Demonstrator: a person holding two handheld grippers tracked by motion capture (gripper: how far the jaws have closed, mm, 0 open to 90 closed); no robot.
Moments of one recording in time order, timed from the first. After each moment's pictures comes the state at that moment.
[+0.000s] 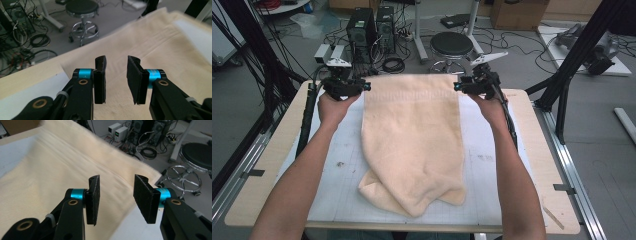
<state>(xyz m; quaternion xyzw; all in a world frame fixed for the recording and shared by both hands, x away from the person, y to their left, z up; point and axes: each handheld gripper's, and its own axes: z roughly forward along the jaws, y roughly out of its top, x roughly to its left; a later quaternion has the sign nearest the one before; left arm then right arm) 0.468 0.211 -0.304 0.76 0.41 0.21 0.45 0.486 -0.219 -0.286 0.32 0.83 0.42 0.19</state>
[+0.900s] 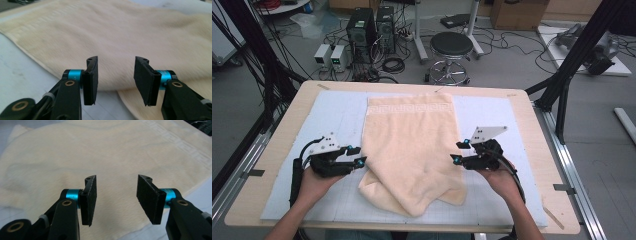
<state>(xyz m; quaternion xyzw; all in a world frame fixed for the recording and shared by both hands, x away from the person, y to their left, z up) 0.295 0.232 -0.405 0.82 0.29 0.14 0.48 0.322 -0.224 -0.370 0.22 0.87 0.42 0.13</state>
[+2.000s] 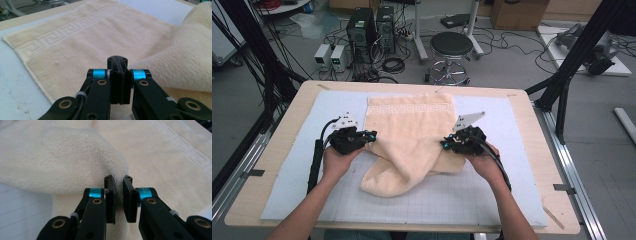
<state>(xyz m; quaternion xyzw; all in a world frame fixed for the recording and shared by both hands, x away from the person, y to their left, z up) 0.369 0.197 -0.397 0.79 0.35 0.16 0.48 0.377 -0.190 -0.373 0.22 0.89 0.39 0.11</state>
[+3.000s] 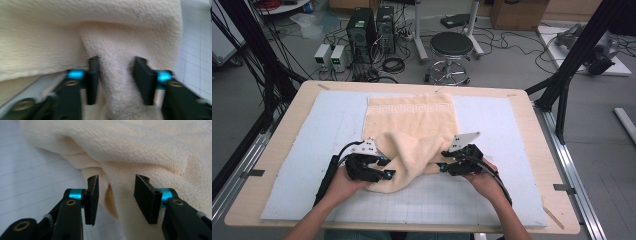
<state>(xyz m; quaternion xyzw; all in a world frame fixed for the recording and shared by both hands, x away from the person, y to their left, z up) 0.320 0.151 -0.426 0.87 0.23 0.03 0.44 0.336 -0.182 -0.404 0.18 0.90 0.37 0.11</state>
